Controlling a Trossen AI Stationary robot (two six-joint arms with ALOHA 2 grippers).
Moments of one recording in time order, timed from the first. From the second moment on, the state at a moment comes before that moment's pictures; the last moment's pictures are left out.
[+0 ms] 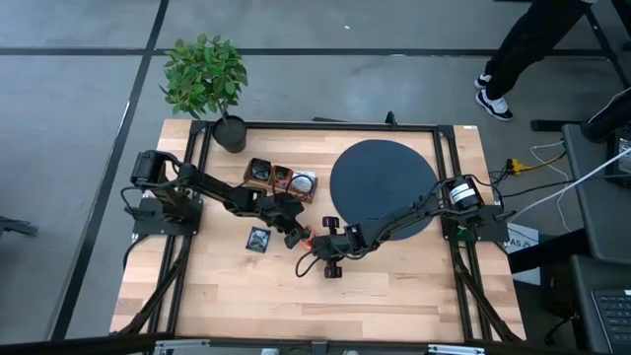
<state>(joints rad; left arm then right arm) -0.03 1.69 0.70 0.23 0.16 -0.71 0.28 2.04 1.20 -0.16 0.19 0.15</state>
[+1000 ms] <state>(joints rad) -0.05 1.55 0.70 0.14 0.26 -0.53 0.29 1.87 1.20 -0.31 0.13 0.15</state>
